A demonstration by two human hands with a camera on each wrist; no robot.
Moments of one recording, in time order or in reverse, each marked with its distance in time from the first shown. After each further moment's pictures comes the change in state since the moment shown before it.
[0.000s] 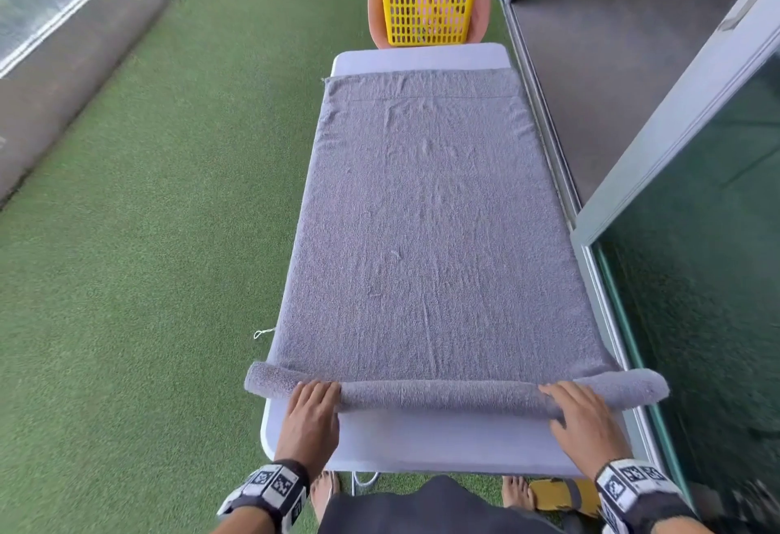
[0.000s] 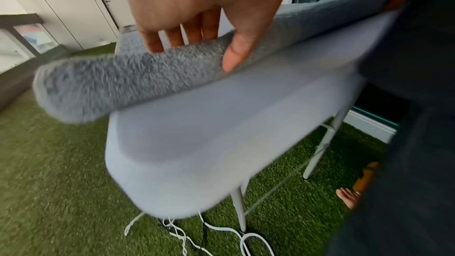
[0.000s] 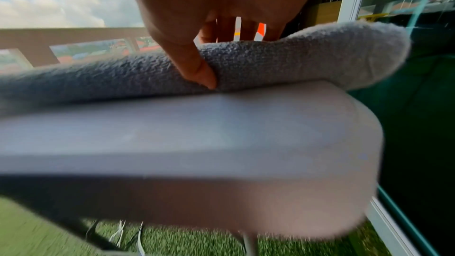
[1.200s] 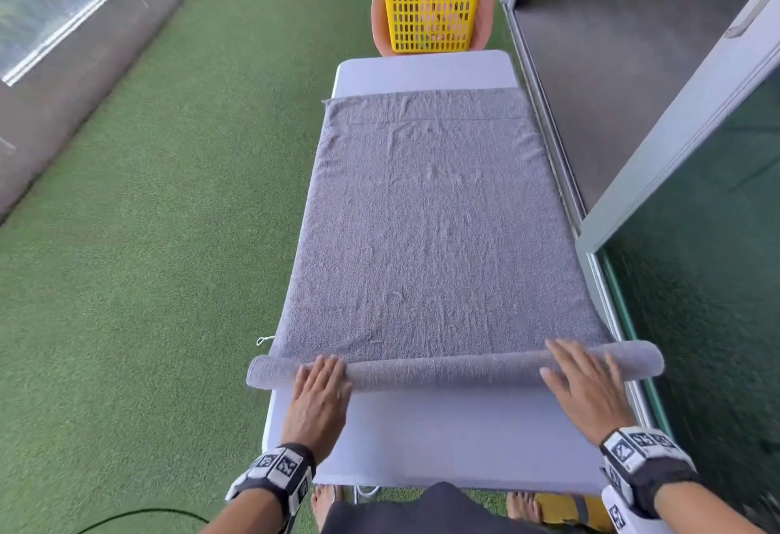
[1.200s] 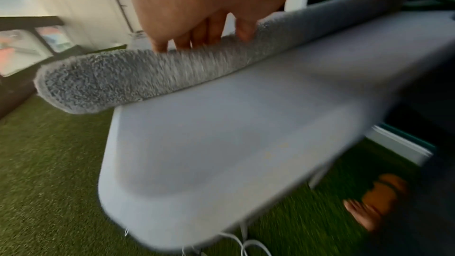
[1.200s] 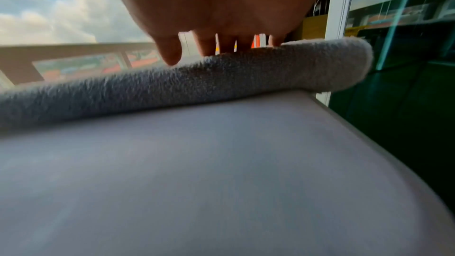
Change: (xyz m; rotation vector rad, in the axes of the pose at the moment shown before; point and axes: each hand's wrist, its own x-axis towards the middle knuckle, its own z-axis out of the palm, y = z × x) left_hand 0.035 0.000 -0.005 0.023 0.050 -0.073; right_hand 0.054 0.006 -0.027 -0.046 0.103 0.033
